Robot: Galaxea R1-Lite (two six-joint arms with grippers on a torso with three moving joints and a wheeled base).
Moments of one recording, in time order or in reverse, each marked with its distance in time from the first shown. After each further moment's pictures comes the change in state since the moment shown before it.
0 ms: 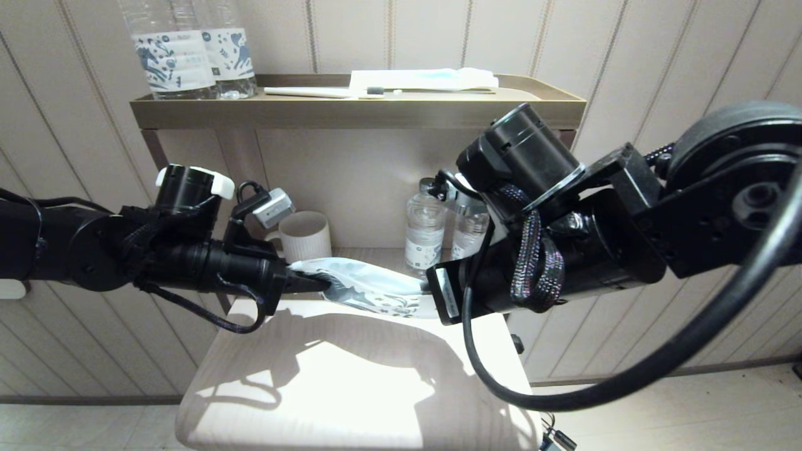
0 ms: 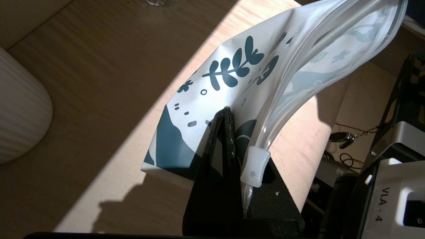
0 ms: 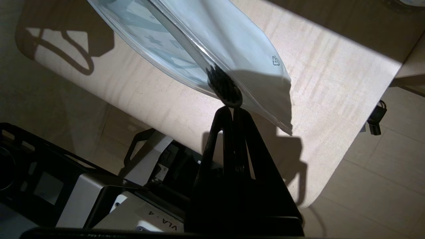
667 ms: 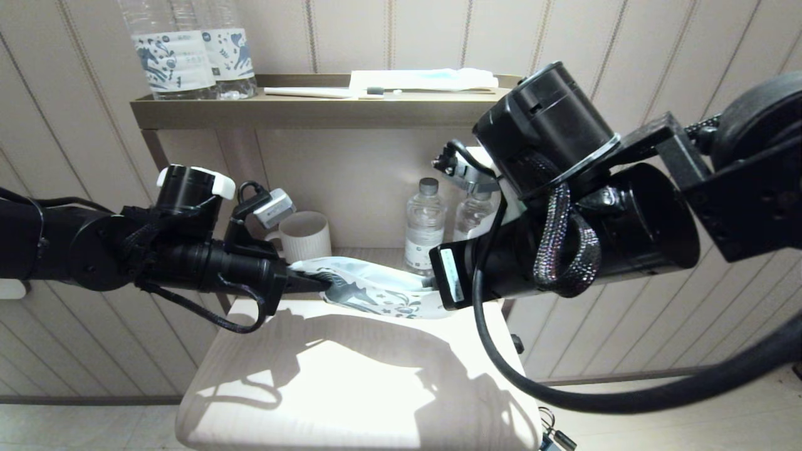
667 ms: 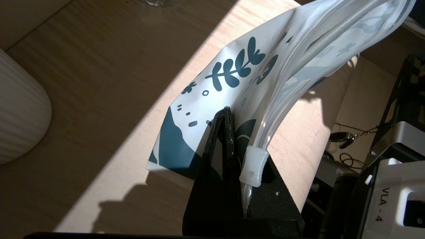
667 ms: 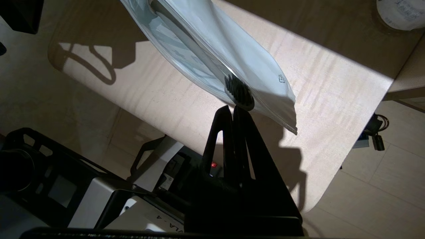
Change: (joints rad) left arm 0.000 0.003 -0.003 0.000 0.001 0.000; right arm 0.014 -0.029 -0.035 0.003 -0.002 -0.004
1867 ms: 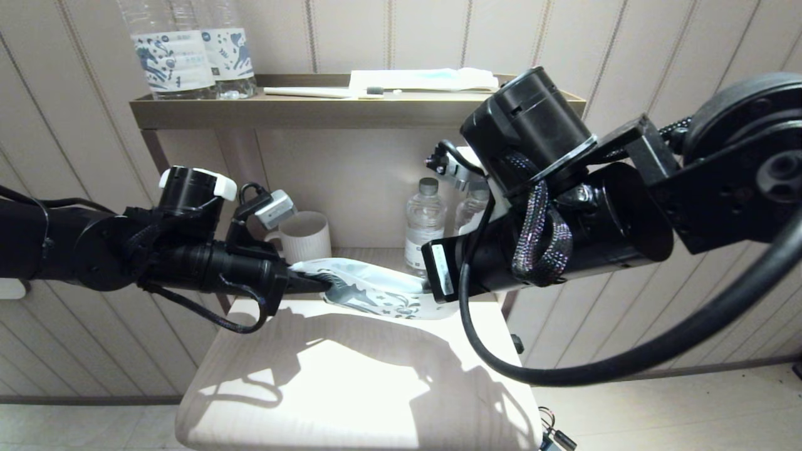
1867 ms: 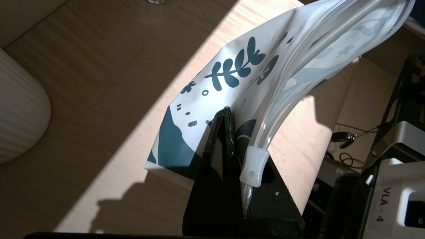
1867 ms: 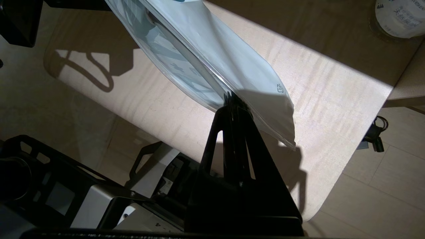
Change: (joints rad) left arm 0.000 0.007 -0.001 -0.002 0.001 0.001; right arm -0.010 0.029 -0.033 -0.001 -0.004 -0.003
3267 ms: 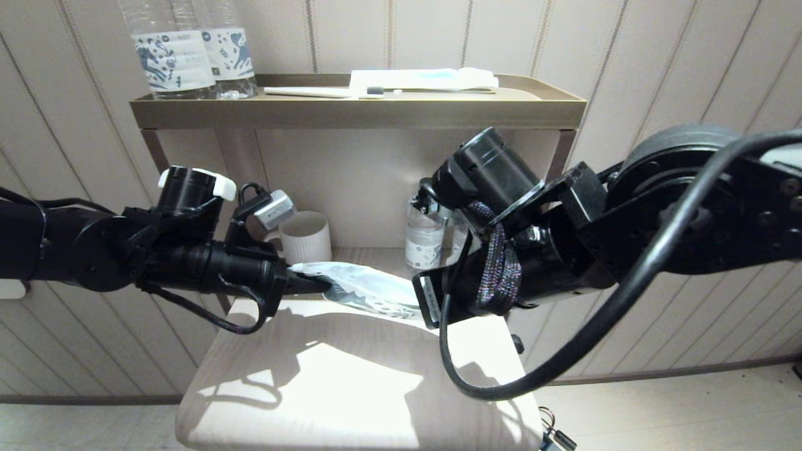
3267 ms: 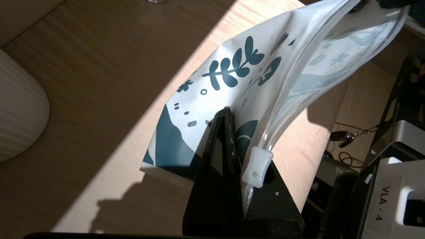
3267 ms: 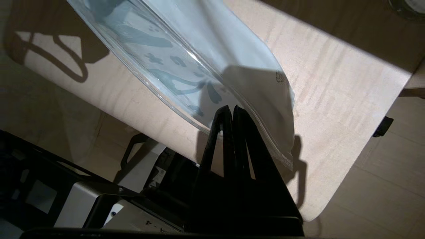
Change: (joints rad) left arm 0.000 -0.004 0.003 0.002 -0.002 0.001; right arm -0.007 0.055 0.055 -0.020 0.003 0.000
